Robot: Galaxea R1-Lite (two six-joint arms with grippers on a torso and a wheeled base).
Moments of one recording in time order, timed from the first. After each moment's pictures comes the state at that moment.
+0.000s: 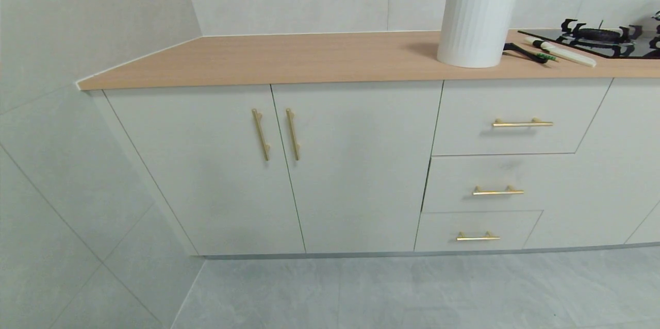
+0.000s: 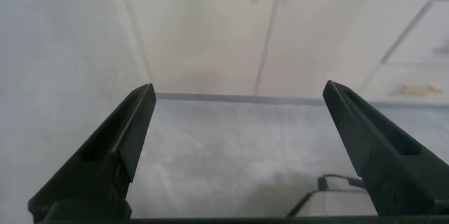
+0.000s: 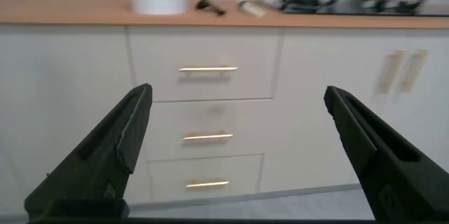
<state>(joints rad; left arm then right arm) -0.29 0.33 -0.52 0.36 0.32 -0.12 0.12 0.26 -0.40 -0.14 -0.27 -0.13</state>
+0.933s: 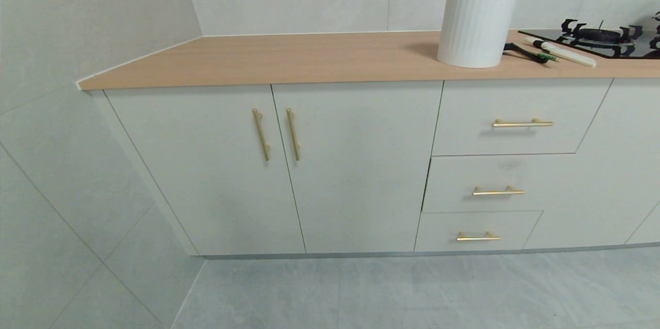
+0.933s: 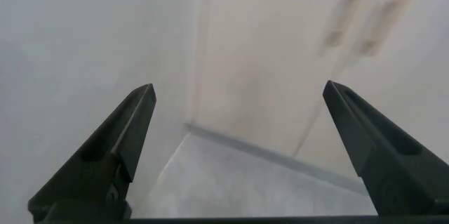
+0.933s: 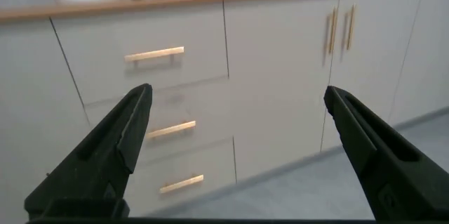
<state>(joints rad) 0.01 0.00 -0.07 -0.04 0.30 -0.13 0.00 0.00 -0.01 -0.33 -0.37 -0.04</state>
